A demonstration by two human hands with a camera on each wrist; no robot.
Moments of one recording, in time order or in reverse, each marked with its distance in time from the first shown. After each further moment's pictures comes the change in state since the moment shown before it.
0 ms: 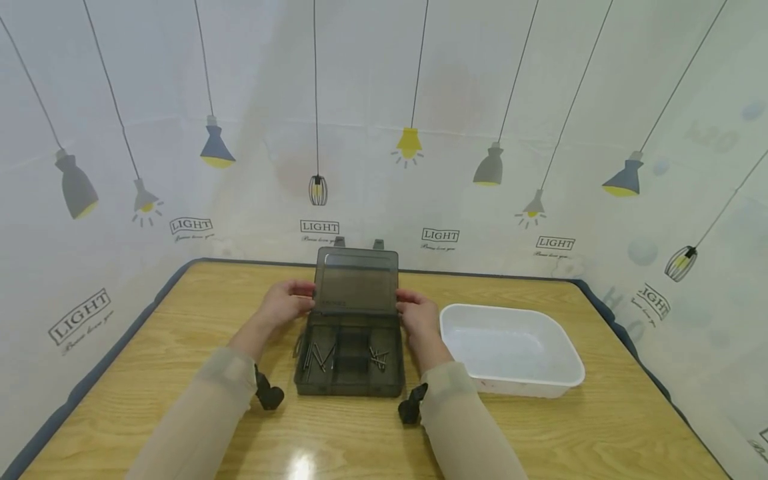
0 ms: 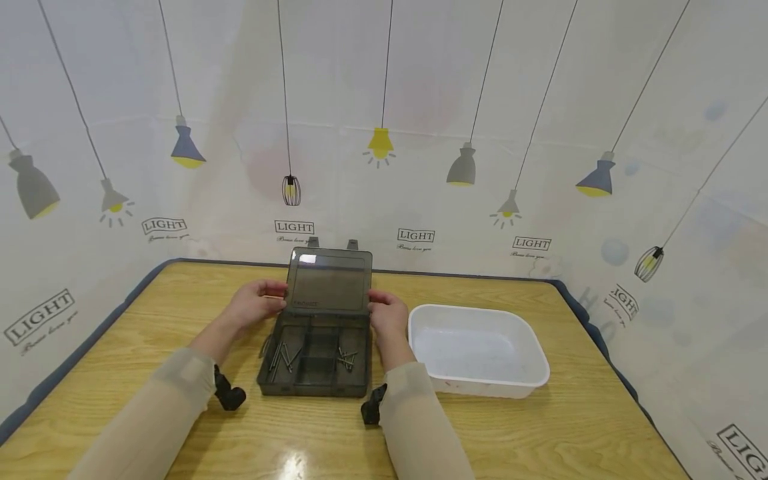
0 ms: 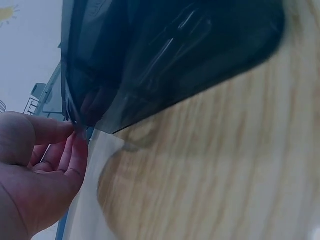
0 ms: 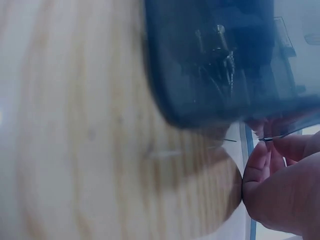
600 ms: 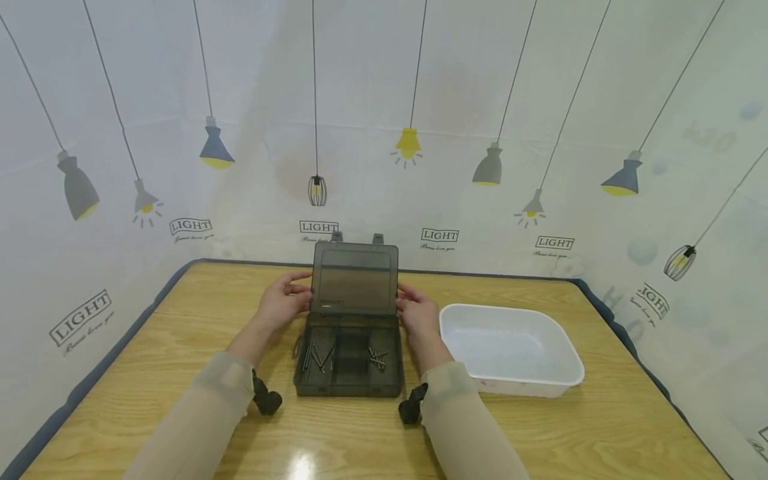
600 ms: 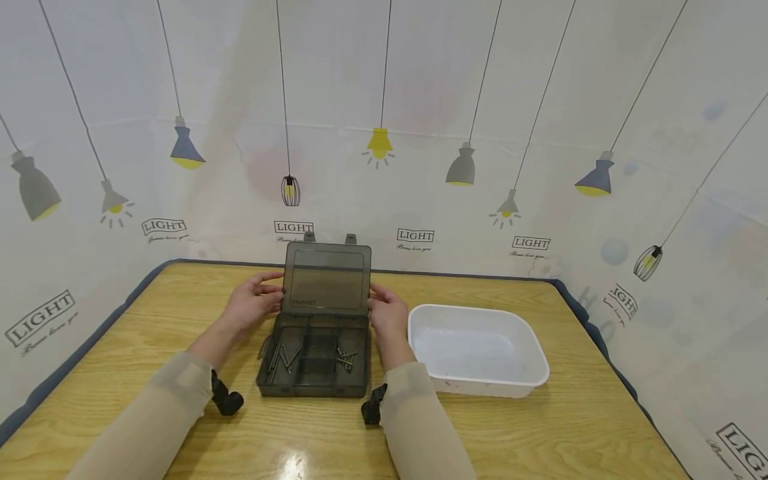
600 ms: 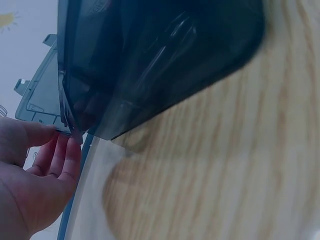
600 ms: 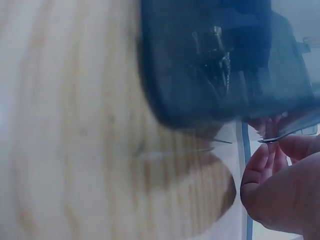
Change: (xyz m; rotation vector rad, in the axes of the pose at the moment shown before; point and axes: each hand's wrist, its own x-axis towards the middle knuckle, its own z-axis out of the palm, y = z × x) left_hand -0.001 -0.004 0.001 -0.128 0.087 0.063; right_hand -0.004 -0.006 0.000 0.063 -0.015 -0.025
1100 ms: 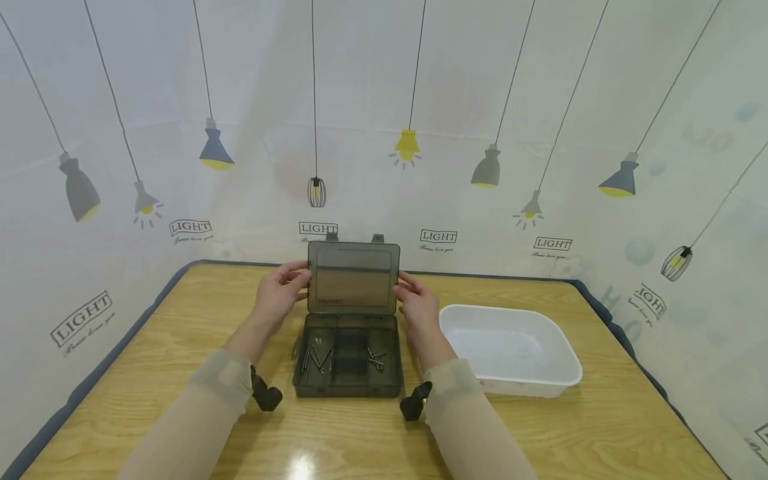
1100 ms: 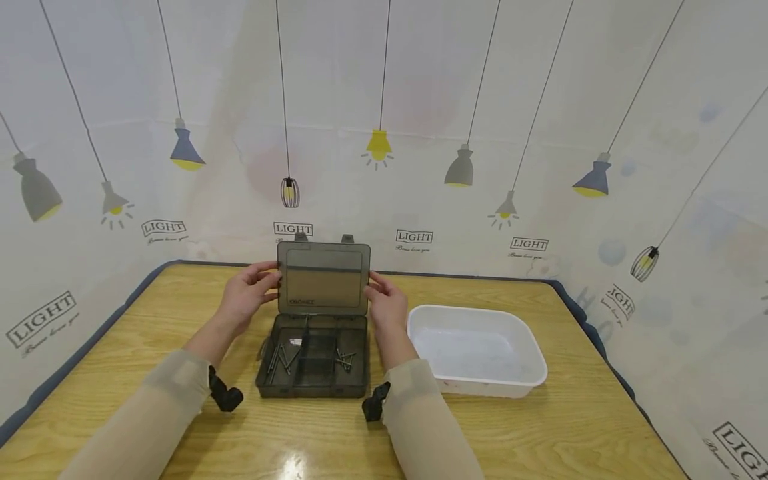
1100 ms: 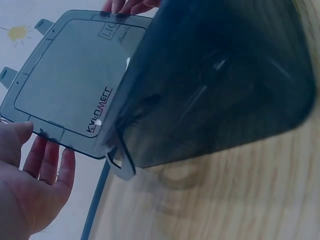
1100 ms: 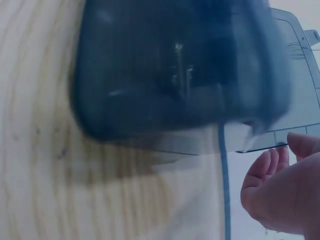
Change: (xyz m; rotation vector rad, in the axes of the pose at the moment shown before) left_hand -0.007 0.029 0.002 -0.025 0.078 0.051; right_hand -0.003 -0.022 0.001 0.050 -0.024 -0.027
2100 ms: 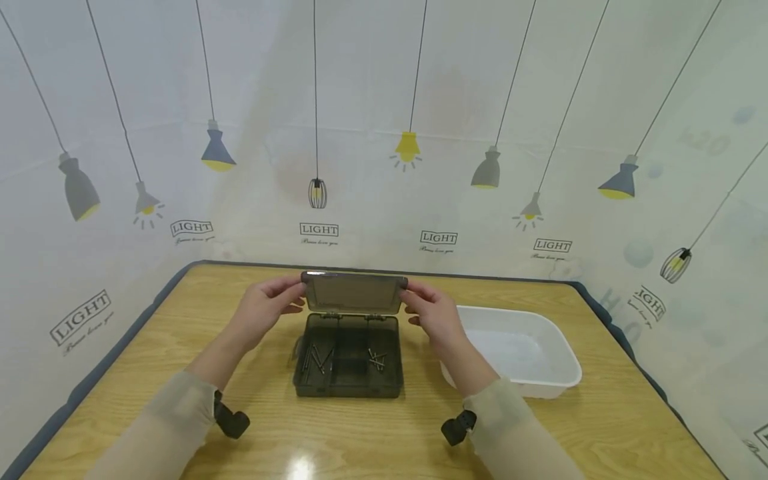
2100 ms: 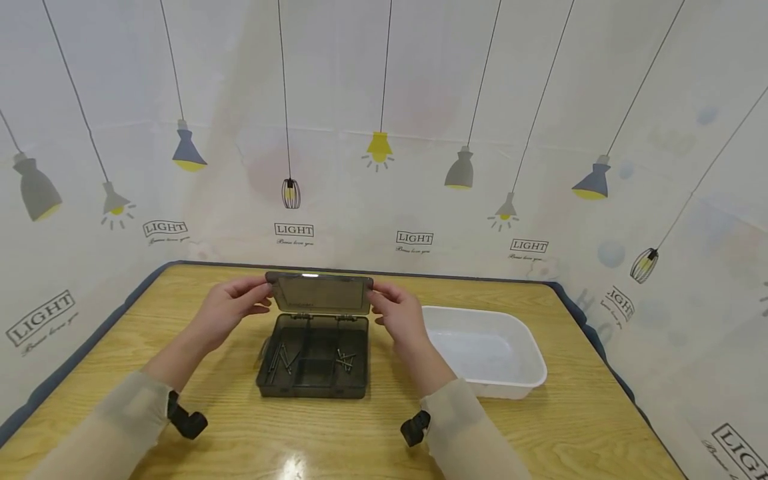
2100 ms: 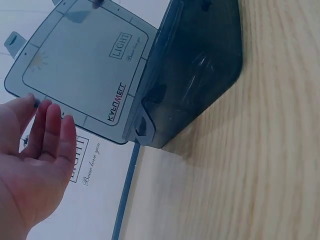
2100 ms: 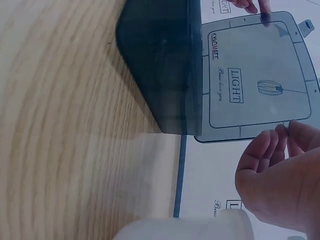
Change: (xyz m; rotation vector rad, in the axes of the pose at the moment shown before) left_hand -0.039 0.015 -0.026 0.048 -0.177 0.116; right_hand -0.038 -0.033 -0.044 -0.135 -0.234 -0.038
